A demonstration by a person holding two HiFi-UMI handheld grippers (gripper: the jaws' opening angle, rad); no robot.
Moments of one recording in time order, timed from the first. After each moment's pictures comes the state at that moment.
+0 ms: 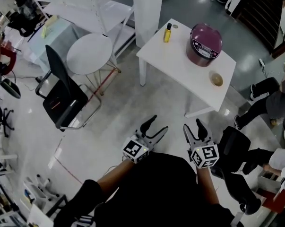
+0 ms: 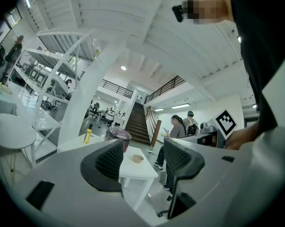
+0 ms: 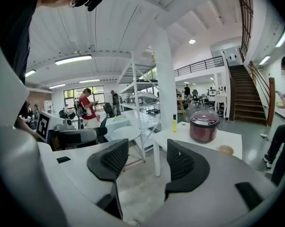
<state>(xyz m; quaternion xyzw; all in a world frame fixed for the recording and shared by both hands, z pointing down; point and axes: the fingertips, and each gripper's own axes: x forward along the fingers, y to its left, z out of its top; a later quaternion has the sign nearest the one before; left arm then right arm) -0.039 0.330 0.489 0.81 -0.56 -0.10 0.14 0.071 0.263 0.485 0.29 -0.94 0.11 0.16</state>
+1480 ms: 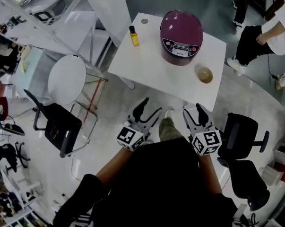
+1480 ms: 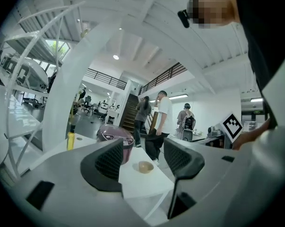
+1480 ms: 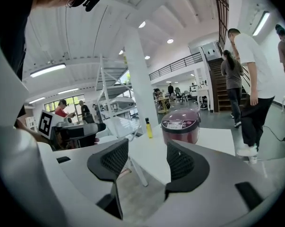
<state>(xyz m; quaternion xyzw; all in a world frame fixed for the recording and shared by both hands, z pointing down) -0.041 0.086 0.503 0.84 -0.52 -0.04 0.16 0.106 0.048 0.517 0.37 -0.90 0.17 0.13</state>
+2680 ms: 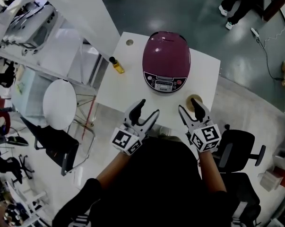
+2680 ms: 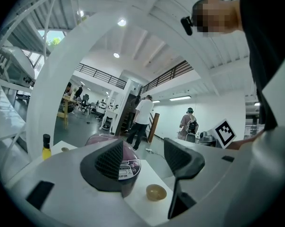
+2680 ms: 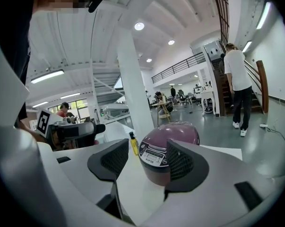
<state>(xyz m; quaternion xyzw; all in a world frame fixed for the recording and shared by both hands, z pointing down) -0.019 -0.114 0.476 0.84 -0.51 -0.05 0.17 0.109 -0.164 0.502 0.35 -0.92 0.17 0.11</state>
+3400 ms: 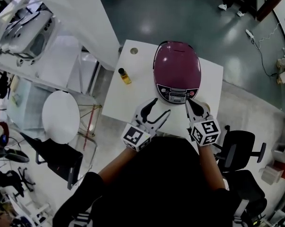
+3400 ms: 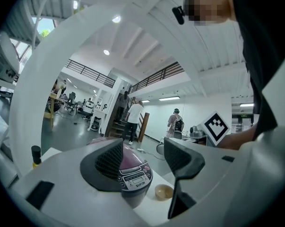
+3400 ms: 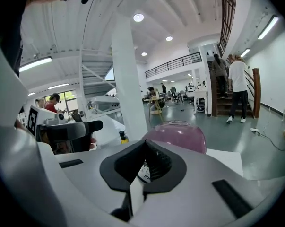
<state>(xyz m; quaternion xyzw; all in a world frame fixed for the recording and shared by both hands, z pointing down) -0.066 -0.166 0.487 0.88 -0.44 -0.05 0.15 0.033 -0.216 0.516 0.40 -0.89 0.16 0.16</state>
